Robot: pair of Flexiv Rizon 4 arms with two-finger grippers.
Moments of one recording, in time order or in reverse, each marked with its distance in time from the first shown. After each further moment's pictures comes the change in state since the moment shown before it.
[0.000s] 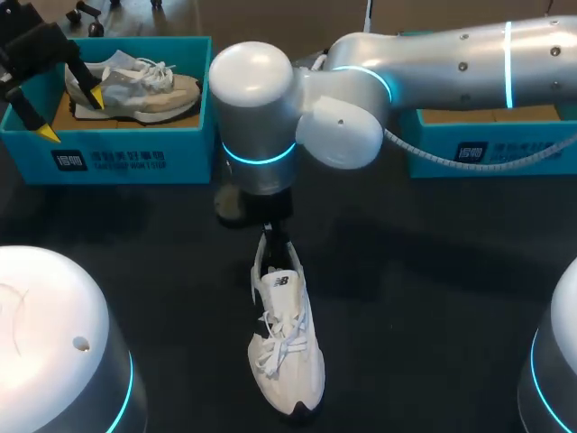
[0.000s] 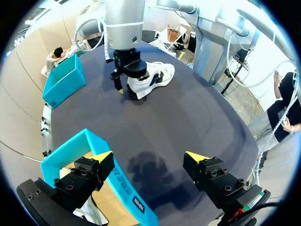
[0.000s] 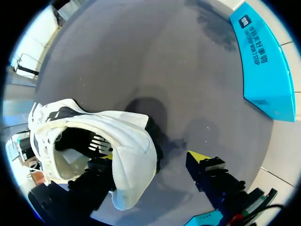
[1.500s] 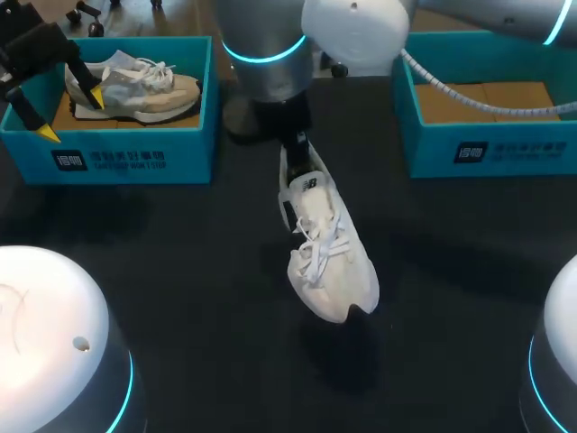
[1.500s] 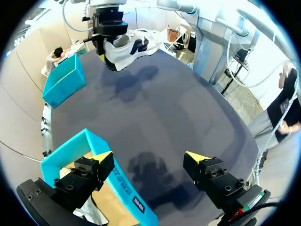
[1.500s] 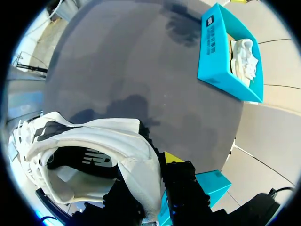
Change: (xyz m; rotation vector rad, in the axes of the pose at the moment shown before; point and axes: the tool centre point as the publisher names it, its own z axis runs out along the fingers) left arm 0.000 0.000 0.000 0.000 0.000 0.000; right arm -0.048 -0.059 -0.149 0.124 -0.101 0.013
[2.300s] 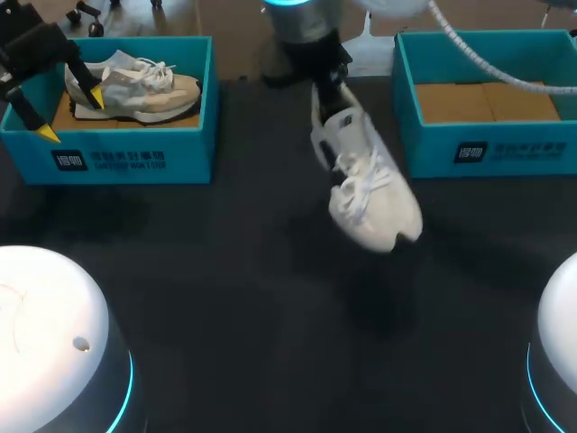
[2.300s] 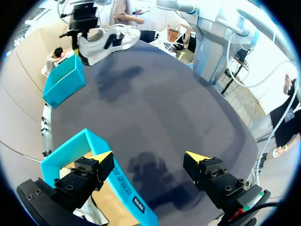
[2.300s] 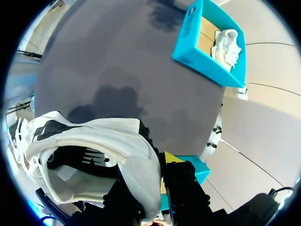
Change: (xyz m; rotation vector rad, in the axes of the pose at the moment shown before) left arm 0.000 0.000 0.000 0.000 0.000 0.000; right arm -0.086 -0.078 -0.031 0.079 -0.111 -0.059
